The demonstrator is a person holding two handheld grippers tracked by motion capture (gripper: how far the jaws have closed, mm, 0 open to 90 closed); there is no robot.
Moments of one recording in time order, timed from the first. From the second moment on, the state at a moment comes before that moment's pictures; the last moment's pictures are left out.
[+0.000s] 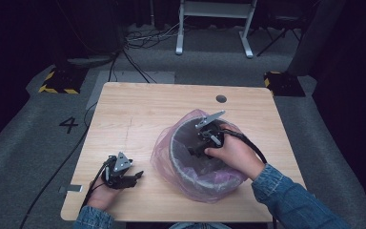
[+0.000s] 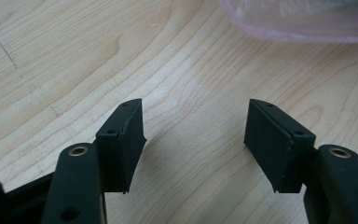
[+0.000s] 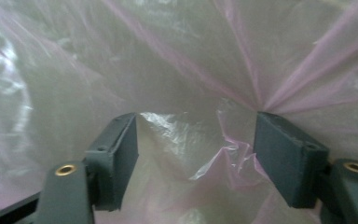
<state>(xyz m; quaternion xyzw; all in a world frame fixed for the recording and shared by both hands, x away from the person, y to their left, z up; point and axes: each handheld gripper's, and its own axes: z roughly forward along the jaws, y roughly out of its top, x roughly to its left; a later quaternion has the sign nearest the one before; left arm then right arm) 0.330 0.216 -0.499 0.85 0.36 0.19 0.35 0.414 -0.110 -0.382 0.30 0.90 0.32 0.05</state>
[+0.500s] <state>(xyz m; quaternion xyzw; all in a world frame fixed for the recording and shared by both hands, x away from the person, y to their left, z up) 0.332 0.215 -0.500 0.84 0.36 0.19 0.35 0.401 -0.123 -0.310 0.27 0.85 0.46 0.04</state>
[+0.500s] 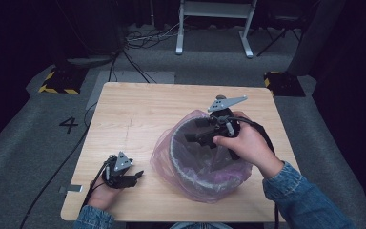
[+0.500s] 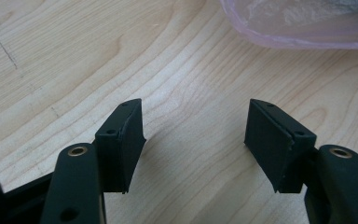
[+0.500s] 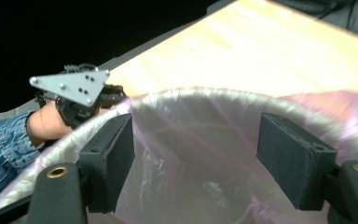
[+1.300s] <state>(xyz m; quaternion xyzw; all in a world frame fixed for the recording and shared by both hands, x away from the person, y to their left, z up) 0.331 0.229 -0.504 0.83 0.38 0.17 0.36 0.400 -0.206 -0.275 0.30 0.82 0.46 0.14</state>
